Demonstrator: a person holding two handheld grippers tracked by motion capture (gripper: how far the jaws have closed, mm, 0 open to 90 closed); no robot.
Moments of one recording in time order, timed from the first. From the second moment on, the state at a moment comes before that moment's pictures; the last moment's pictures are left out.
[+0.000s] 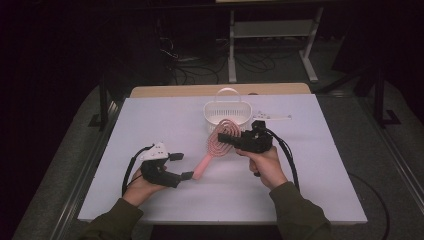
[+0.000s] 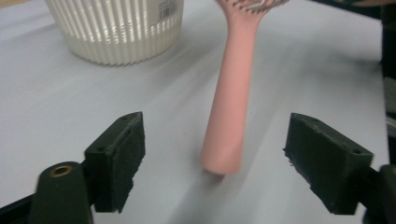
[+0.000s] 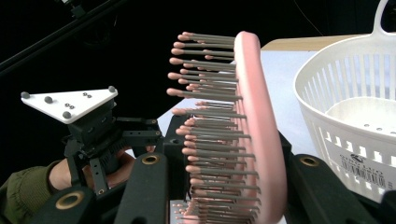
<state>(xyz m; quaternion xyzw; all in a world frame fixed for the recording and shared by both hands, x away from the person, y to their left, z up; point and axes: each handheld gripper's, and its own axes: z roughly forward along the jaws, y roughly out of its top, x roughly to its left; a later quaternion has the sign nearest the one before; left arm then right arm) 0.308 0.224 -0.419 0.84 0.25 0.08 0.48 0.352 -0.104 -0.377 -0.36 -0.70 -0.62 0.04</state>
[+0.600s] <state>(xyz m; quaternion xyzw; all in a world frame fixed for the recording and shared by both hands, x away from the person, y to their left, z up) 0.297 0.261 -0.429 0.84 0.28 0.09 0.46 0.352 -0.104 -0.377 -0.36 -0.70 -0.62 0.04</state>
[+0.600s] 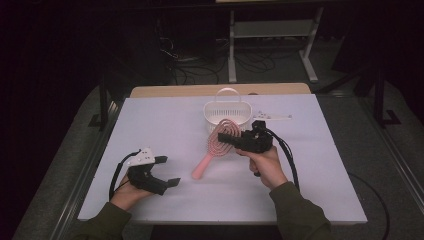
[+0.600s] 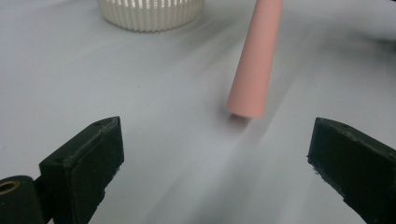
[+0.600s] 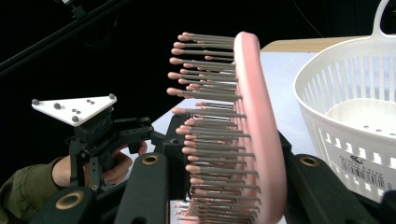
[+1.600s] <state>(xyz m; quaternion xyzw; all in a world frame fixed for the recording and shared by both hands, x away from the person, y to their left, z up) 0.295 0.264 -0.435 0.84 0.27 0.08 0.46 0.352 -0.123 -0.357 -0.36 -0.67 -0.65 0.02</state>
